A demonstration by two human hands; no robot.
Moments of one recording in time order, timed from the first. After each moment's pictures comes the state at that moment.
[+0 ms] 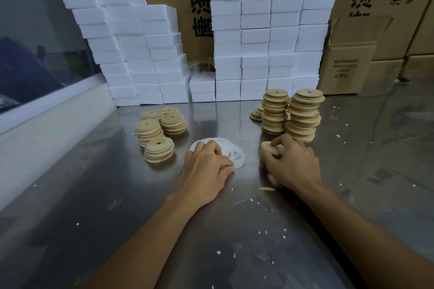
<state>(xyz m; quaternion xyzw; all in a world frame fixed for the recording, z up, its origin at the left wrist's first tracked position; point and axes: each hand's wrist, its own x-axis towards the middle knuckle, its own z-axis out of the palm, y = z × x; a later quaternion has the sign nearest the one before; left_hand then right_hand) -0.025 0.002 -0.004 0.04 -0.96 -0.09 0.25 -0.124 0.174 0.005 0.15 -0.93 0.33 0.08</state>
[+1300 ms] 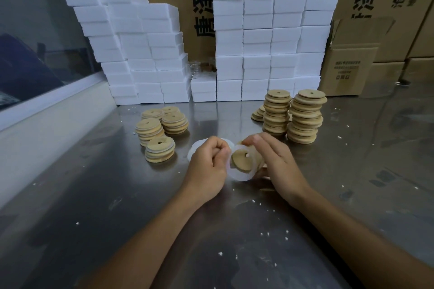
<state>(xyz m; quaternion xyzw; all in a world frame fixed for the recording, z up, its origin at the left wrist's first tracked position) -0.026 0.014 0.001 0.07 -0.81 -0.51 0.29 -0.103 0.160 0.006 0.32 -0.67 0.67 -0.09</state>
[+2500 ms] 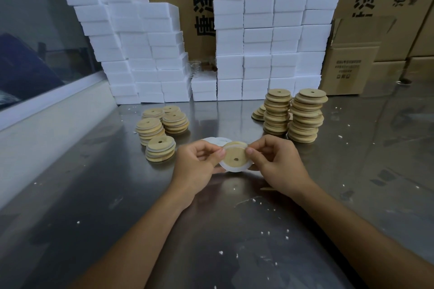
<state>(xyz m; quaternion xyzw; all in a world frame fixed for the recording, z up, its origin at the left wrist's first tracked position) -0.022 0.003 0.003 0.15 -0.68 -0.65 0.29 -0.116 0.158 -0.002 0.32 -0.73 0.61 -0.02</state>
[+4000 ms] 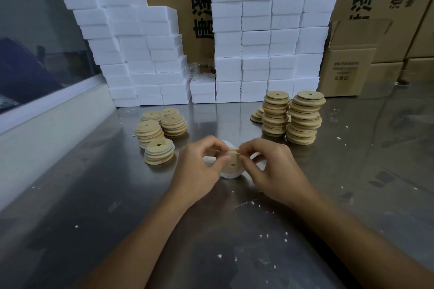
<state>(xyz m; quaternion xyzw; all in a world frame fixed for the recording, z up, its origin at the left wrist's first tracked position) -0.017 0.004 0.013 0.05 -0.84 -0.41 0.35 -0.104 0.164 0.009 0.48 -0.75 0.44 0.14</state>
